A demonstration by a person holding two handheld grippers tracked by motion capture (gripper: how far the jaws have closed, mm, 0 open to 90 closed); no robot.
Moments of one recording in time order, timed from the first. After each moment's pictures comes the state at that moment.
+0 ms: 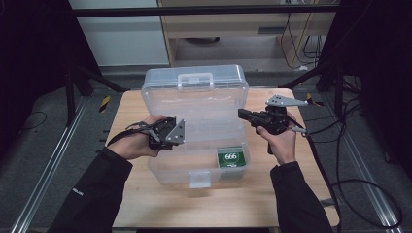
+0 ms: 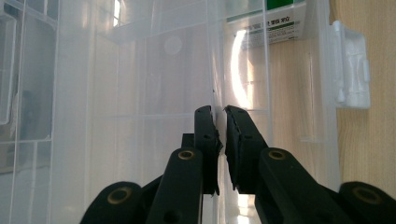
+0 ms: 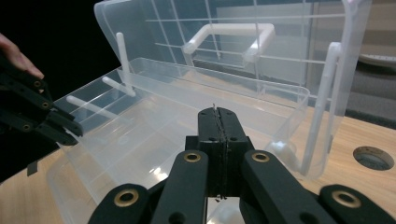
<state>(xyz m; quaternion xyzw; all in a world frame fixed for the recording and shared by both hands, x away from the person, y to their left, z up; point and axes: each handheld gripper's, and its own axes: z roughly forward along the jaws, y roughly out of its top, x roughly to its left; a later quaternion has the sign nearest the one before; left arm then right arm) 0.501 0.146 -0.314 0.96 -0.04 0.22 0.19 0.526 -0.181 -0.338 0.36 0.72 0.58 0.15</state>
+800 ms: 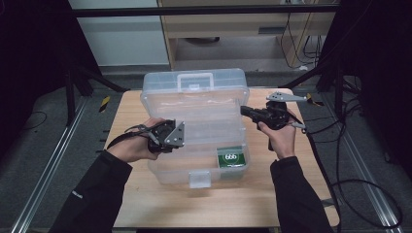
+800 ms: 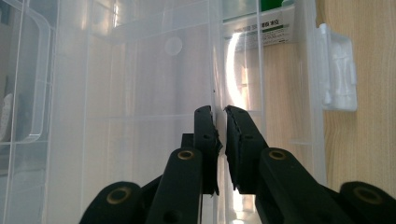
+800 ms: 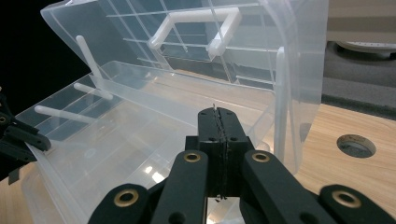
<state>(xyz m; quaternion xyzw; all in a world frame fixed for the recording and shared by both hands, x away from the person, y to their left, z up) 0.496 0.148 -0.318 0.96 -0.04 0.21 0.20 0.543 -0.186 -0.342 0.39 0.71 0.57 0.15</state>
